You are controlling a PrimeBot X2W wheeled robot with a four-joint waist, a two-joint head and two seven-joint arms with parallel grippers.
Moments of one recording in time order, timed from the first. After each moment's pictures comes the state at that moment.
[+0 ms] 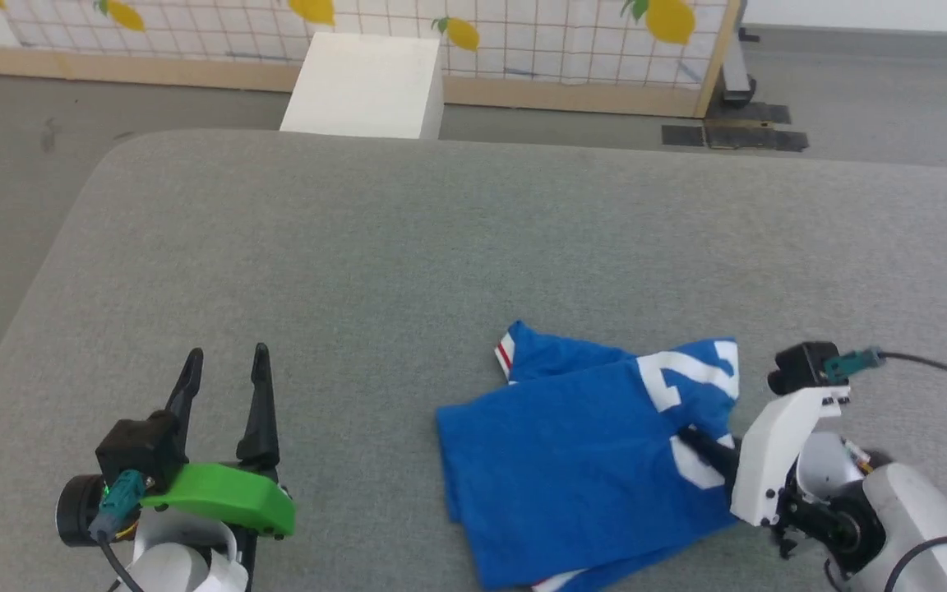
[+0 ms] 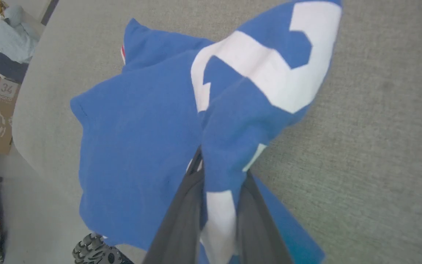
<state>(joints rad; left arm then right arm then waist) -0.09 0.26 -0.20 0.12 -0.40 0.09 -0.26 -0.28 -0.26 0.27 0.42 0.76 0.13 0.54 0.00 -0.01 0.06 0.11</state>
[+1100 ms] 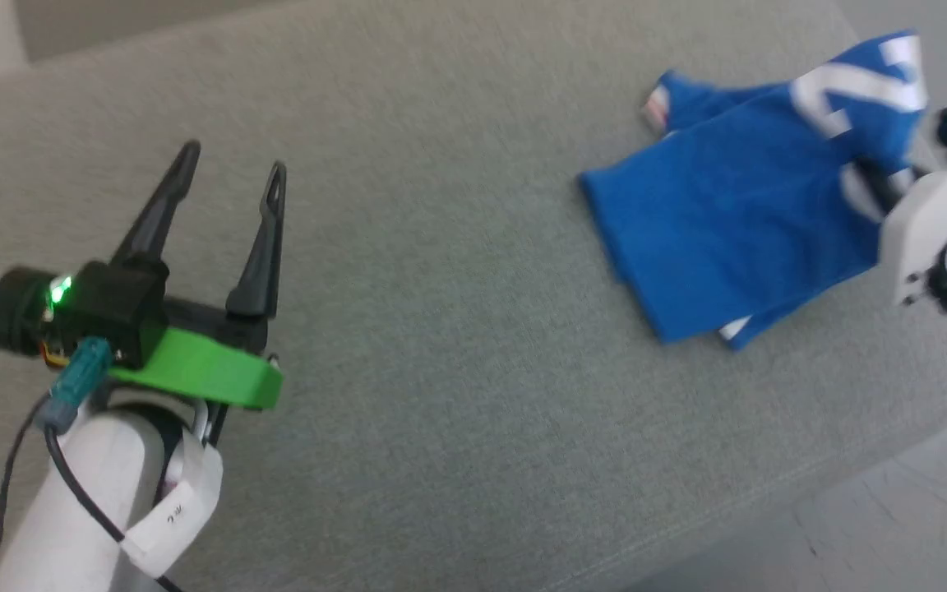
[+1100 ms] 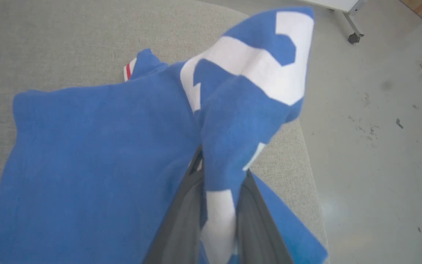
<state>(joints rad) -0.31 0.39 -0.24 -0.20 -0.26 0.03 -0.07 -0.76 -0.52 0.39 0.61 0.49 0.13 0.22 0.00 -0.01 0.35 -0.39</state>
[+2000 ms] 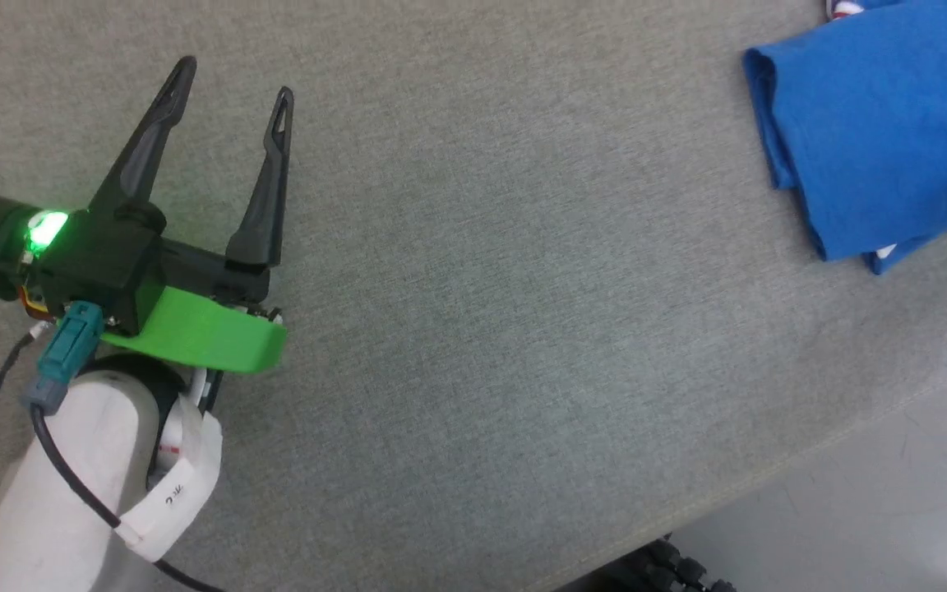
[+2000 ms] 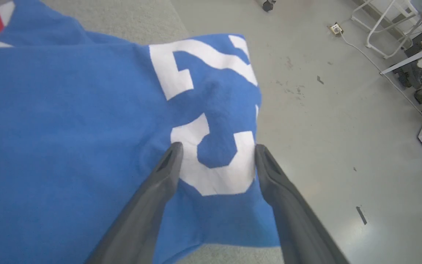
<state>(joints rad) -0.42 0.42 -0.27 -0.27 -0.23 0.03 -0.03 -0.97 -0.48 0.06 1.23 0.24 0.13 -0.25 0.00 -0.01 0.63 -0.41</state>
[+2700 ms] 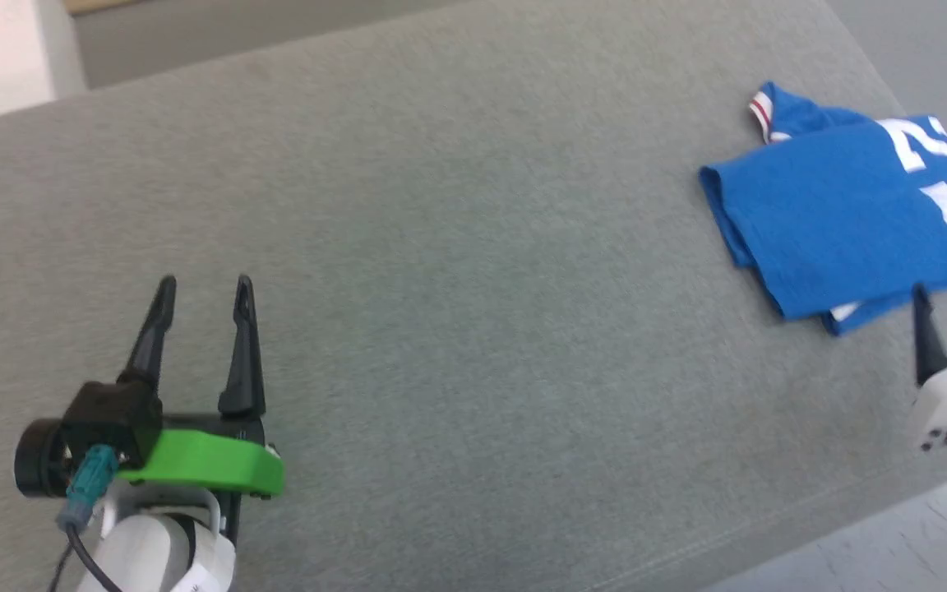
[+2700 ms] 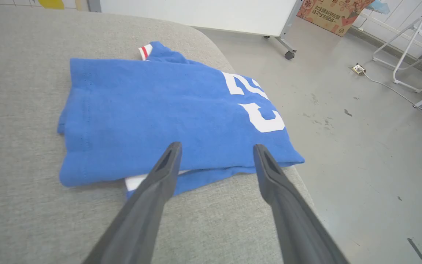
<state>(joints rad) -0.11 0.32 -0.21 -0.12 -0.34 0.16 -0.20 -0.44 -0.35 -0.14 0.75 0.06 0.13 -0.25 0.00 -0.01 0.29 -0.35</state>
